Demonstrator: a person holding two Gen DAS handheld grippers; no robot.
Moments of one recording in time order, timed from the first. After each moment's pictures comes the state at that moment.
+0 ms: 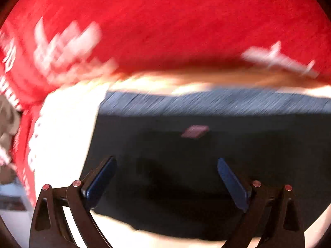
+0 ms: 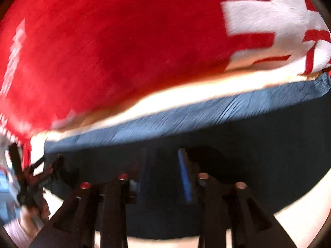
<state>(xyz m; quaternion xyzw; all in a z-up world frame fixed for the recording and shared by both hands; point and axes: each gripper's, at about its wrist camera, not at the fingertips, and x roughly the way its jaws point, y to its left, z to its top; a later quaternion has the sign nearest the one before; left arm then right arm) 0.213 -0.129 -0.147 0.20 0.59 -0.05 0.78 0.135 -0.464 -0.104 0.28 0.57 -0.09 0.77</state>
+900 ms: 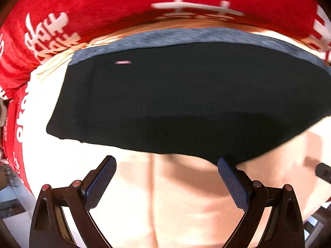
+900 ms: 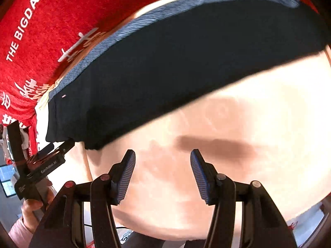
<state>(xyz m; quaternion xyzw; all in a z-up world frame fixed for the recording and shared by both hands) 0.072 -0.274 -0.092 0.20 0.66 -0.13 0.72 0.017 -0.422 -0.111 0.36 0.64 -0.11 0.67</state>
